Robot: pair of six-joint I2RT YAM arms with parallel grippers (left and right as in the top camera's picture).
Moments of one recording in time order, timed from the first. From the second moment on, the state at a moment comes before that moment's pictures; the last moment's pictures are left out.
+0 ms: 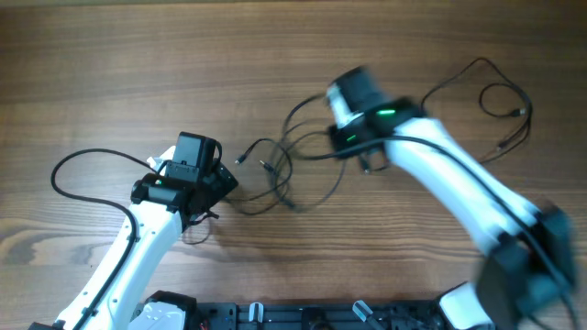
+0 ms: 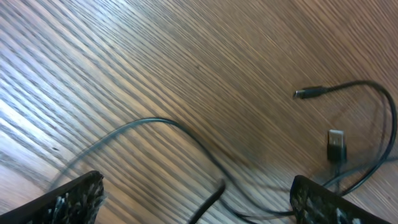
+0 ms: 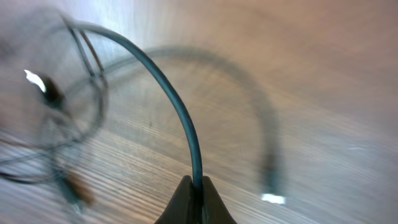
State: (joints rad) left arm -0.24 1.24 0.76 -0.80 -0.12 -0.94; right arm 0.47 1.66 1.30 -0.81 -0.03 0.16
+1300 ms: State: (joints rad) left arm -0.37 1.44 0.75 -0.27 0.41 -0.66; right arm 0.27 1.34 1.35 -0.37 -0.93 0.47
